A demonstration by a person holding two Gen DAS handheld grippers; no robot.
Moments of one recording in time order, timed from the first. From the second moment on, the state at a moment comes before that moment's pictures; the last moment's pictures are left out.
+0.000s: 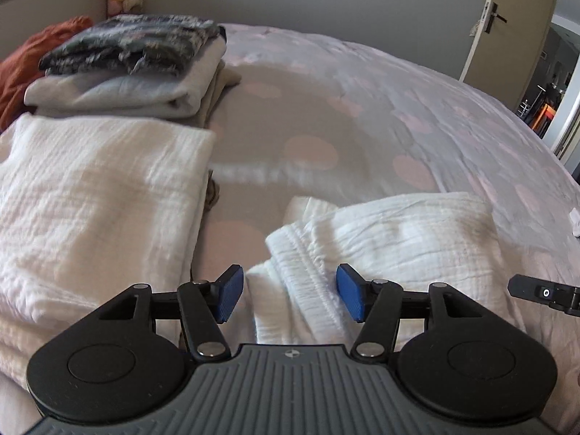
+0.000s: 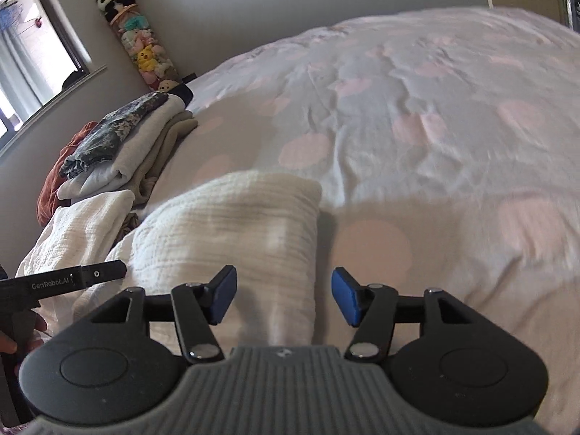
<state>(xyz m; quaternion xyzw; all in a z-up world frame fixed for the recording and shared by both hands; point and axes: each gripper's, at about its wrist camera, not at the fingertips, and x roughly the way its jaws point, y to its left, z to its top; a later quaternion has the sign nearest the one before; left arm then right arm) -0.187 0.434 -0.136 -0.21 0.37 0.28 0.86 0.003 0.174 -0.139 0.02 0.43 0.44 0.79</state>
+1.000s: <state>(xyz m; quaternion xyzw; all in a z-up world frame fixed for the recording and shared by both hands) -0.183 0.440 -0.143 -0.29 0.35 0.24 0.86 0.014 0.184 -0.155 0.11 0.49 0.46 0.74</state>
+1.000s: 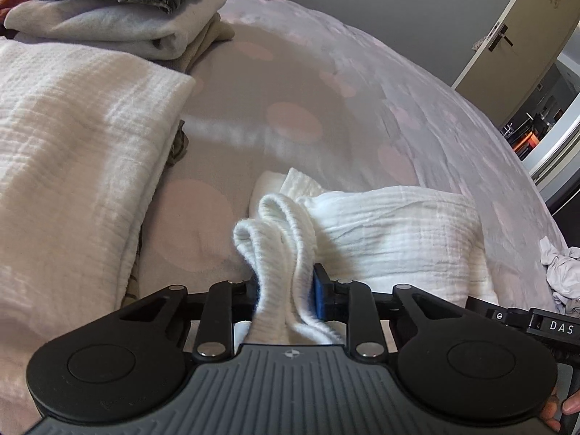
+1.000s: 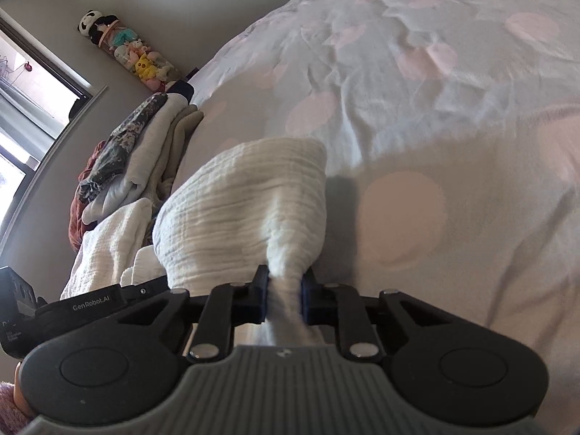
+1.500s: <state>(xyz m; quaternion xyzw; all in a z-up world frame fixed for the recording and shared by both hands) -0.256 0.425 -0.023 -0.26 0.20 0.30 0.90 -0.015 0.212 -0.029 0.08 0.38 0.57 0.73</state>
